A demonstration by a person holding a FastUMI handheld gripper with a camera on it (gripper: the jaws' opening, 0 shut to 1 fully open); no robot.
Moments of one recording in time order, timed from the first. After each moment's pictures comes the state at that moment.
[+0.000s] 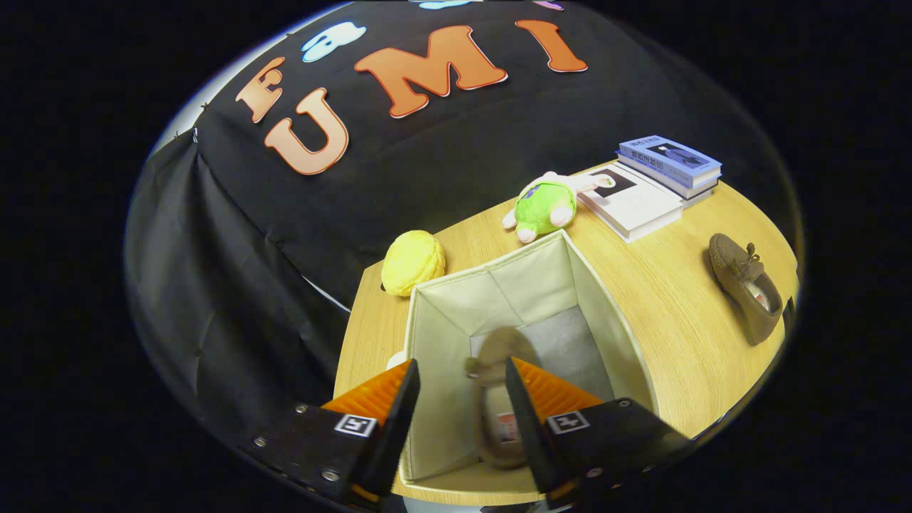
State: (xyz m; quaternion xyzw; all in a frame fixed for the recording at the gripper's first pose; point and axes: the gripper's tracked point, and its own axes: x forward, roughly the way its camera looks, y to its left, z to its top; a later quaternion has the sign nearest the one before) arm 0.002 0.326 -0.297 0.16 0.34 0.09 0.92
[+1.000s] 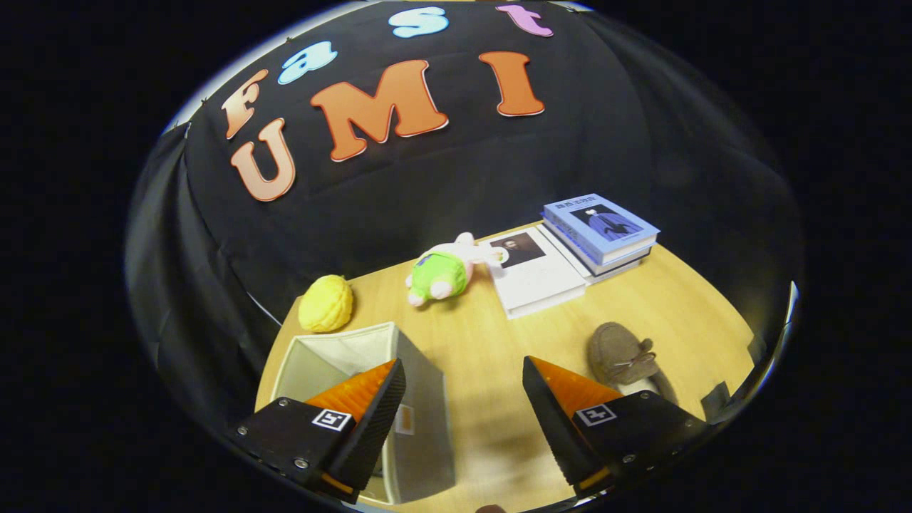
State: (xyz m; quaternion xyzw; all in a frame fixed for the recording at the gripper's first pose) arm 0.043 0.093 -0.279 0.09 0.29 0.00 0.95
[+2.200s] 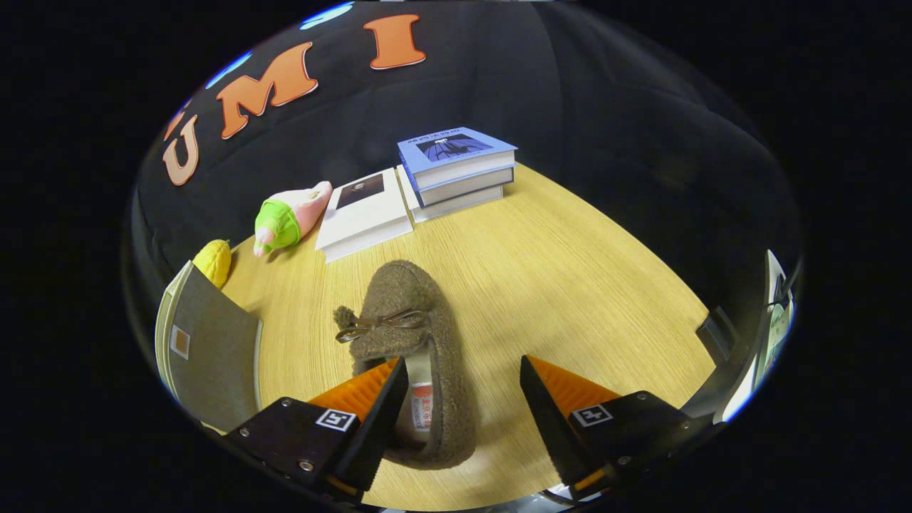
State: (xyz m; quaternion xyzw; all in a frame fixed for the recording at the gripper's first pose) arm 0.015 -0.118 -0.425 0.08 0.39 -0.09 0.91
